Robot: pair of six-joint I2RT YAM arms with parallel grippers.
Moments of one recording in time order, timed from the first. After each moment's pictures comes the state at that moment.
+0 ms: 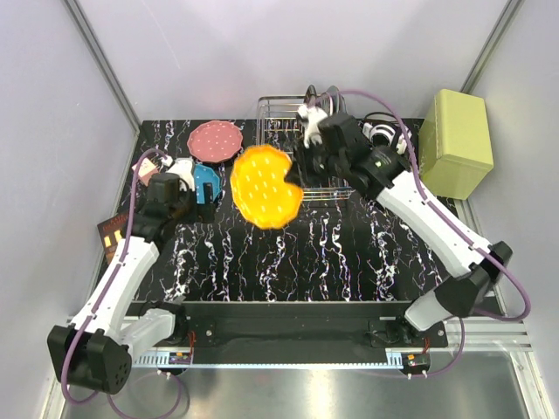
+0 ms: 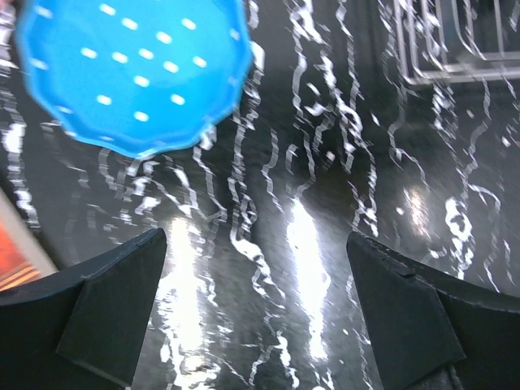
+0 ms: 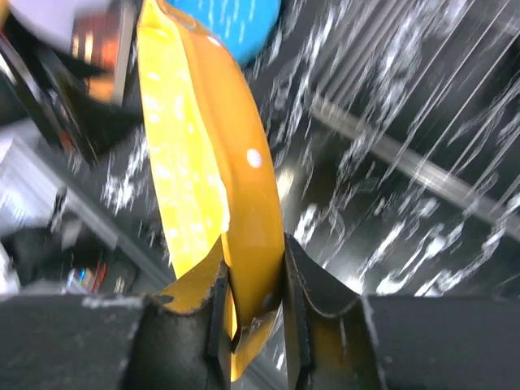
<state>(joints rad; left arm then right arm) -0.19 1.00 0.86 -0.55 0.00 -0.13 0.70 1.51 1.64 -0.73 -0.18 0.31</state>
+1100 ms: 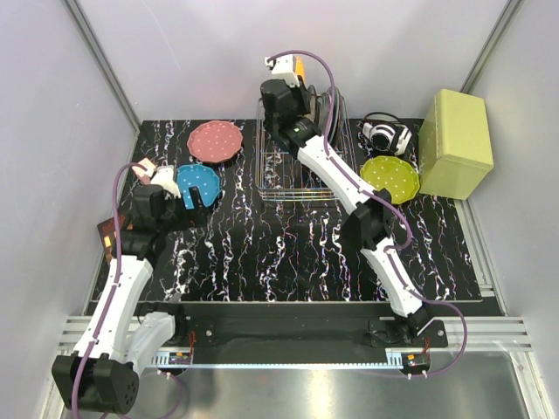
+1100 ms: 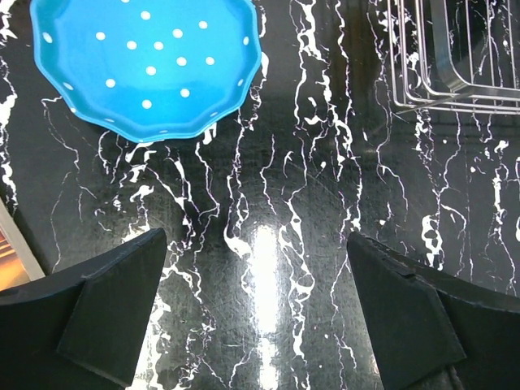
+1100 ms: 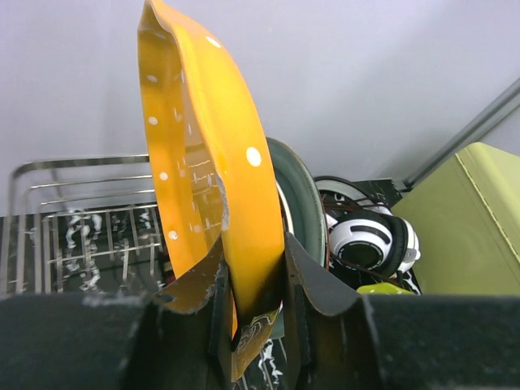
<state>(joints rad) -0.07 0.86 0.76 -0.50 0.08 -0.21 0.69 2.45 2.63 -0.29 1.04 -0.19</state>
